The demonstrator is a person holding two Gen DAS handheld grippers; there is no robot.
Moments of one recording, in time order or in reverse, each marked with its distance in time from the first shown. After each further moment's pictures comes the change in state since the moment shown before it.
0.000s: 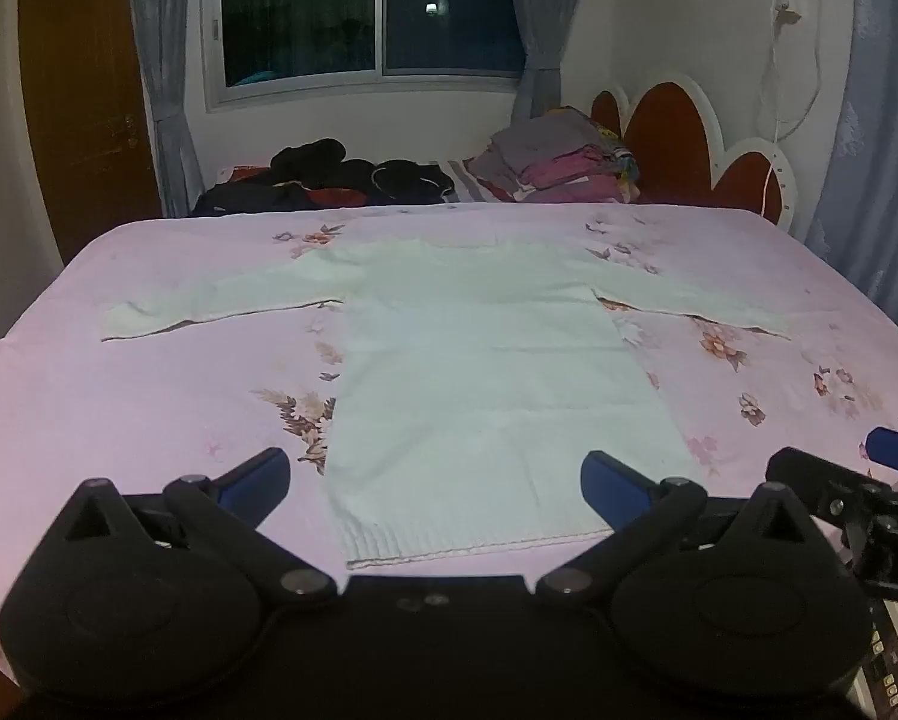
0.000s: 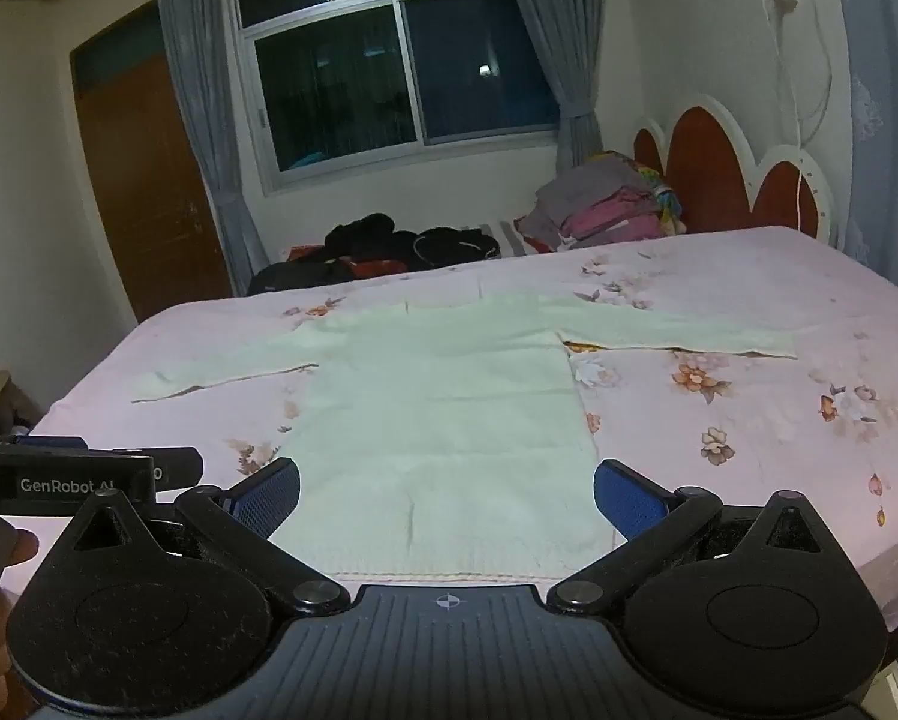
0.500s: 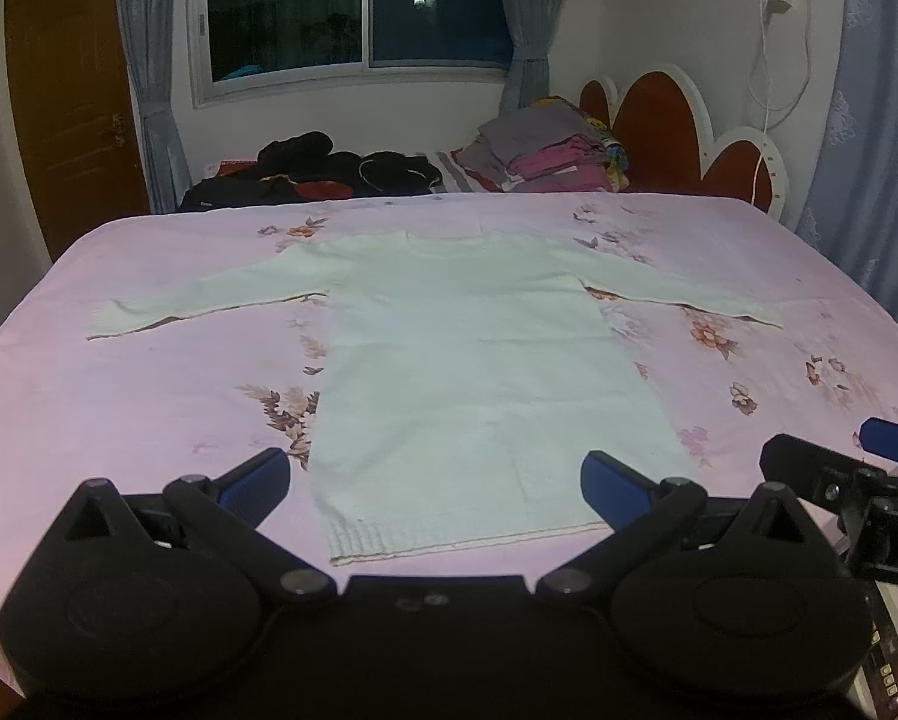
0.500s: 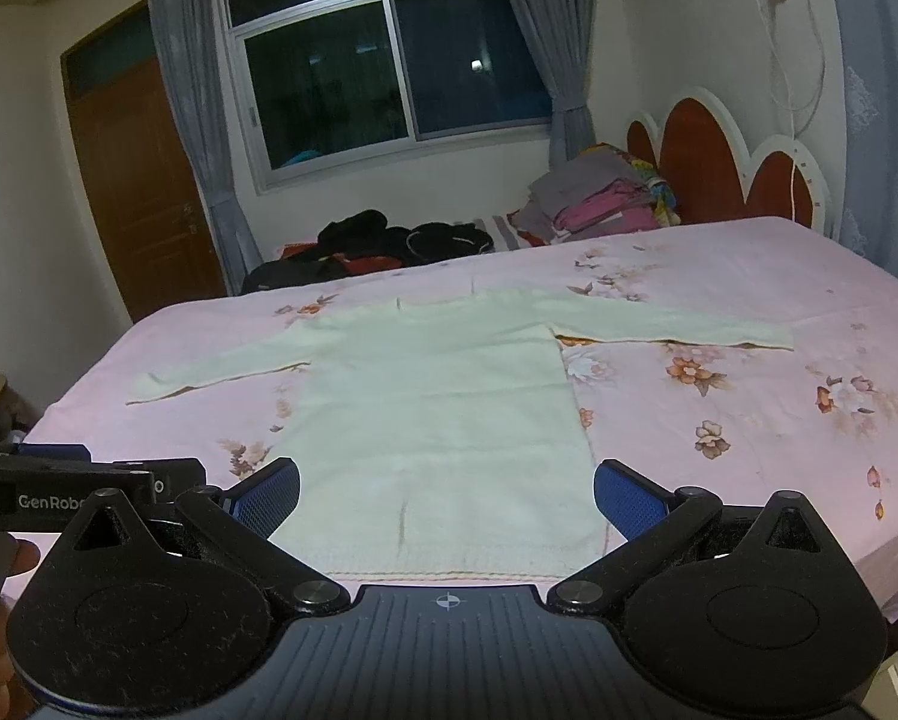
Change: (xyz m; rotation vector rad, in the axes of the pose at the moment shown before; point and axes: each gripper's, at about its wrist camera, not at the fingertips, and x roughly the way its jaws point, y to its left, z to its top) left arm 0.003 -0.010 0.001 0.017 0.019 -0.011; right arm 0.009 -0.007 0.002 0.022 0.022 -0.008
